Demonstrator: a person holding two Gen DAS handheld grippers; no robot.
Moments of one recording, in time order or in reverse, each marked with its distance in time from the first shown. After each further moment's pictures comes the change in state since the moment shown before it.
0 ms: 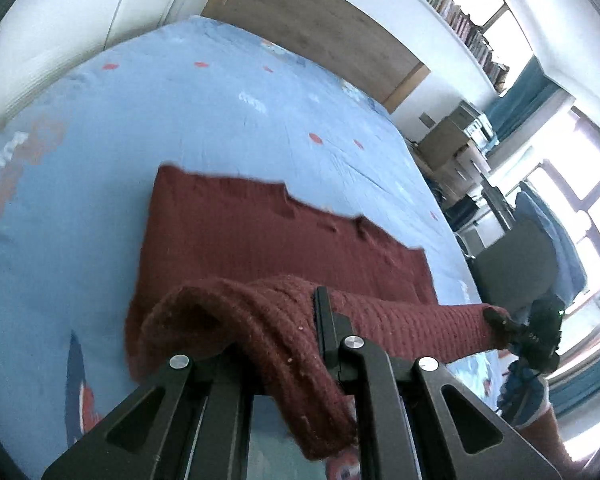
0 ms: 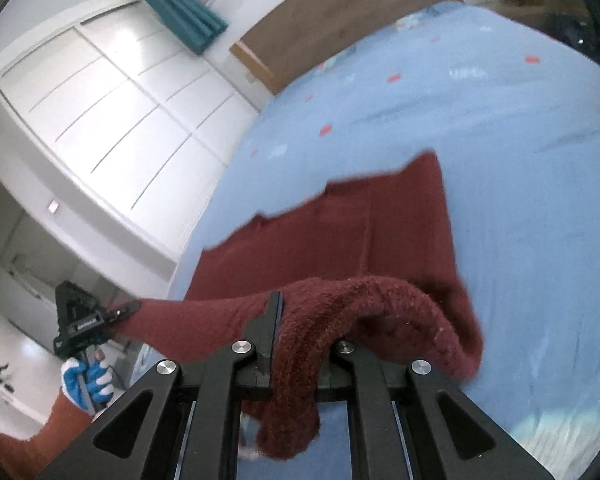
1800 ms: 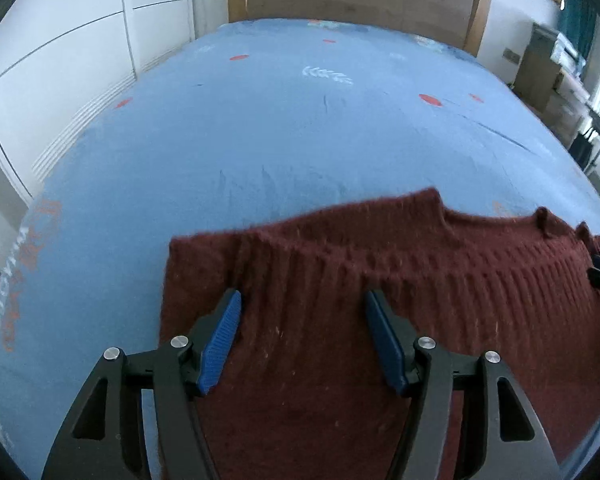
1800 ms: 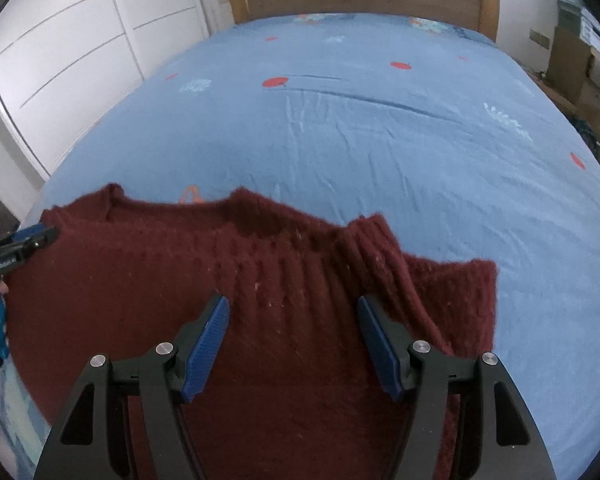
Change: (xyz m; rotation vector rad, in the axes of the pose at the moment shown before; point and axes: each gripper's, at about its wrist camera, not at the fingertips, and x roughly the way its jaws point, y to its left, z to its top) left arm 0.181 0.066 0.024 0.222 0.038 0.456; right arm 0.201 -0.023 0.062 -0.348 0.202 -0.423
